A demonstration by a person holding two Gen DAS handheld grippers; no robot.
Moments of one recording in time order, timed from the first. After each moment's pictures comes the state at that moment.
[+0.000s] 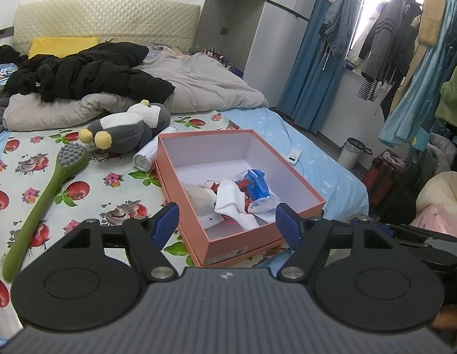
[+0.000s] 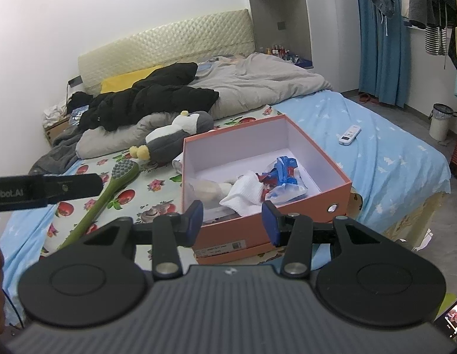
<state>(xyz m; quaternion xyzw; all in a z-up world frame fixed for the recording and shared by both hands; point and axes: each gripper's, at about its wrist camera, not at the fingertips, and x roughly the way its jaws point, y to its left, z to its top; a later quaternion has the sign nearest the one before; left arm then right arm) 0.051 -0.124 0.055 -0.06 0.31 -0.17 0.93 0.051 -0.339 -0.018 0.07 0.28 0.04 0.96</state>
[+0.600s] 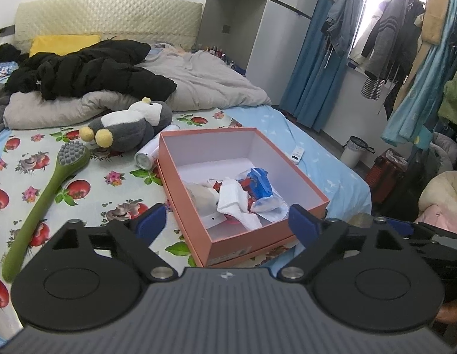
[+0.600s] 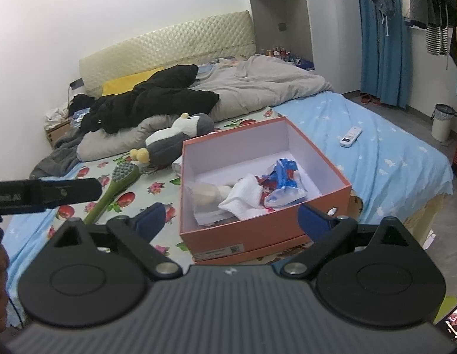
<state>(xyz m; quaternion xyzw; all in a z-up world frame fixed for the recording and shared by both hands) 0.062 -0.122 0.049 -0.07 0.32 -0.16 0.93 0.051 -0.345 -0.018 0.08 0.27 0.05 0.96</state>
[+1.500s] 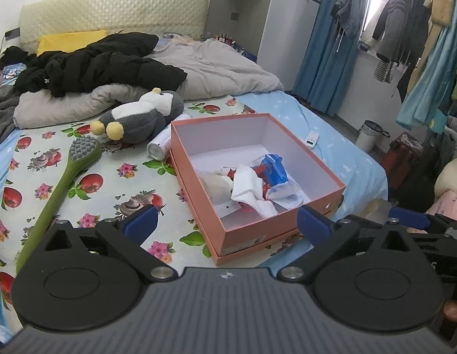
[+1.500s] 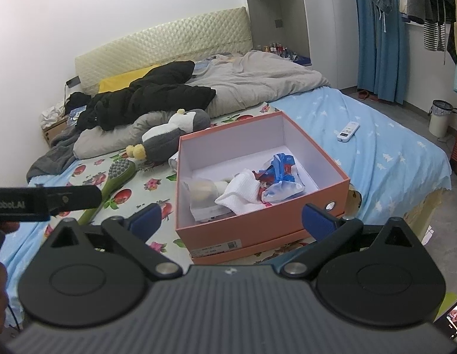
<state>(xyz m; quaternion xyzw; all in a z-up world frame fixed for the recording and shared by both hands) 0.068 -0.133 0.041 -0.03 0.34 -0.13 0.93 0.056 -0.348 -0.027 0.08 0.28 0.04 0.96</state>
